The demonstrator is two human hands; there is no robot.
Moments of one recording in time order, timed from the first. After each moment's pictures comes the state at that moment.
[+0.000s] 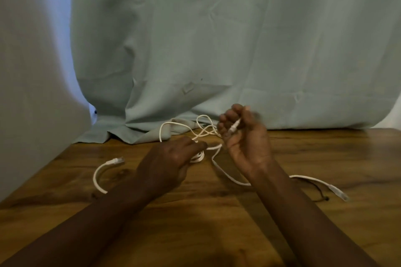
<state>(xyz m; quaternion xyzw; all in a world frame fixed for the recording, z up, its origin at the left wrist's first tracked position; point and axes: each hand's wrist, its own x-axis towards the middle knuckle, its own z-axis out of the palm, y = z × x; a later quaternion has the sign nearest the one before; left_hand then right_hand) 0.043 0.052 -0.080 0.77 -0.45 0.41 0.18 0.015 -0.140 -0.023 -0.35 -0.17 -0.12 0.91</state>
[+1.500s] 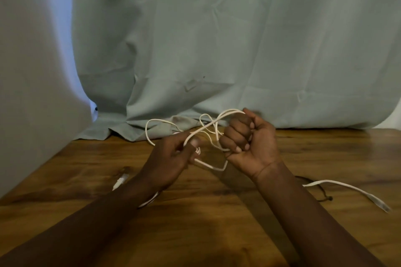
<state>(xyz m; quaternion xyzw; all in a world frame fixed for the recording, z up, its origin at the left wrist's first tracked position) 0.046 0.041 -0.087 0.74 -0.30 0.18 0.57 0.016 -0.148 -0.033 -0.27 -0.21 0.10 0.94</state>
